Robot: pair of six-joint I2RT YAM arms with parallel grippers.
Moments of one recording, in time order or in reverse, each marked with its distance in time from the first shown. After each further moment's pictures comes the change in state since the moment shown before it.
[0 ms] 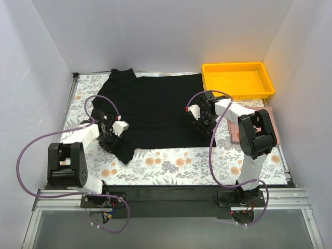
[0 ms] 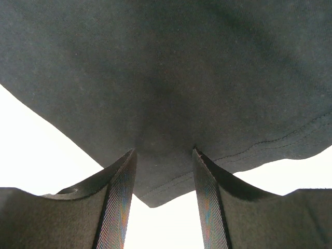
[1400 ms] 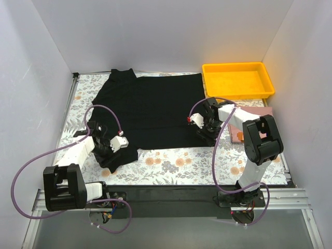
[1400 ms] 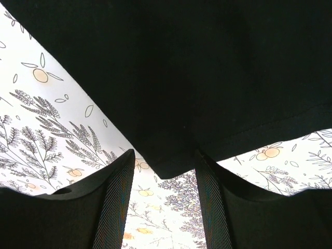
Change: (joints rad) left arm 0.058 -0.247 -0.127 -0.195 0.051 0.411; right arm 0.001 -0.103 -0.134 -0.047 0.045 -0.167
